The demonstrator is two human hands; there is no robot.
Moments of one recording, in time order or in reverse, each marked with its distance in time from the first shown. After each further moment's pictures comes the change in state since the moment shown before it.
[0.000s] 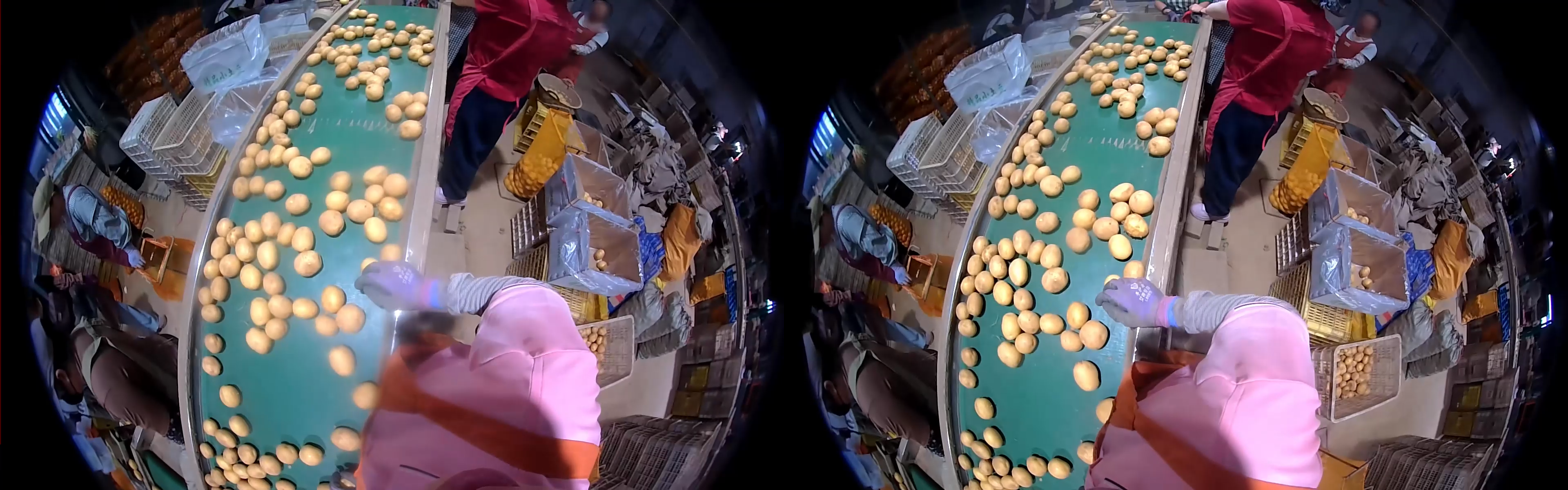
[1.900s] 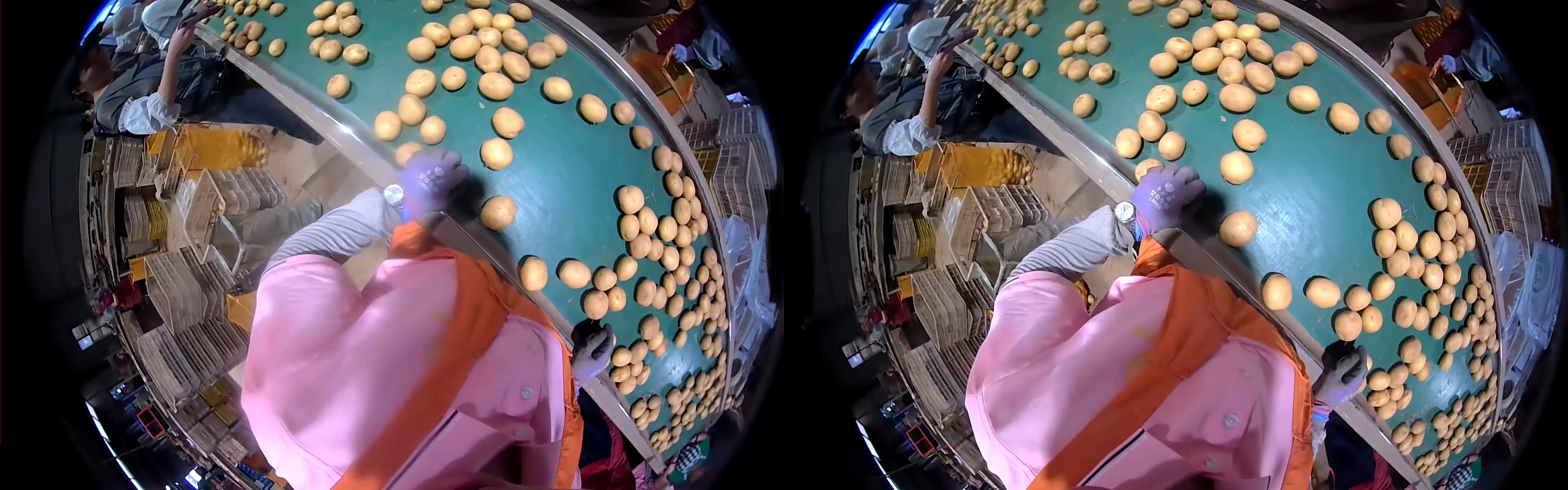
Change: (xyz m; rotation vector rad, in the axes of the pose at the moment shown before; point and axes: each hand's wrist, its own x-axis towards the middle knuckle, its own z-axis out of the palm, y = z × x) left_hand -0.011 0.027 -0.049 0.298 -0.165 -0.116; right_hand 0.005 0.022 0.011 0.176 -0.275 0.052
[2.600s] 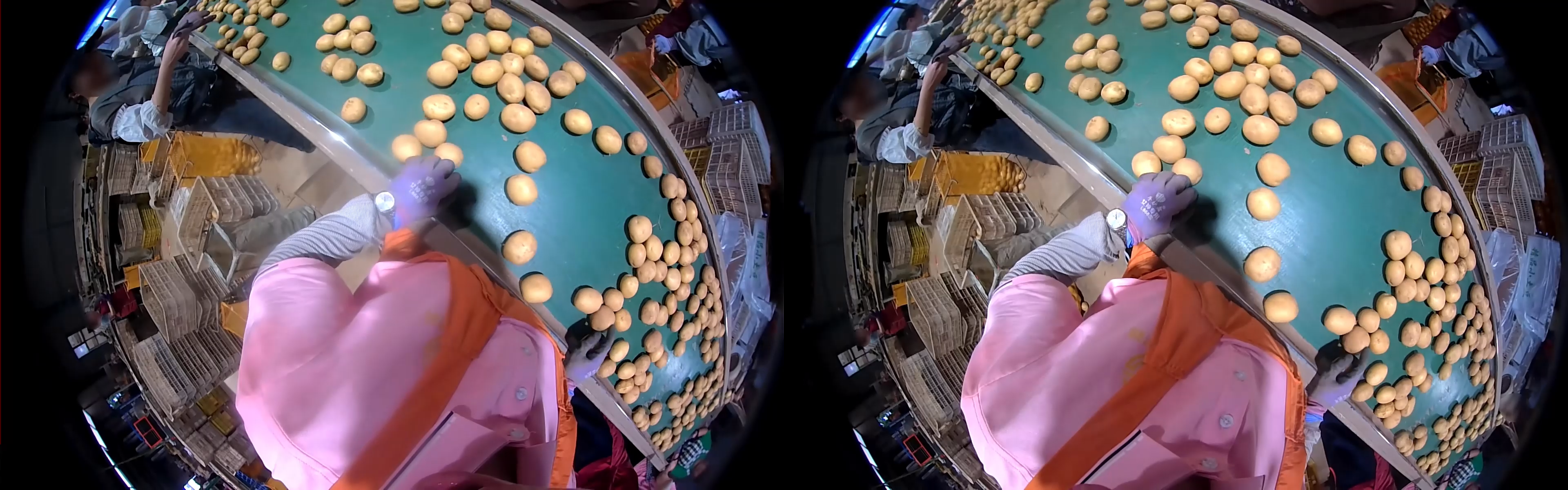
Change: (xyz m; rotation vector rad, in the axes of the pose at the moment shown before) left_hand -0.004 -0.072 -0.007 0.090 0.106 0.034; right_hand -0.027 -0.065 0.058 0.196 -0.013 -0.039
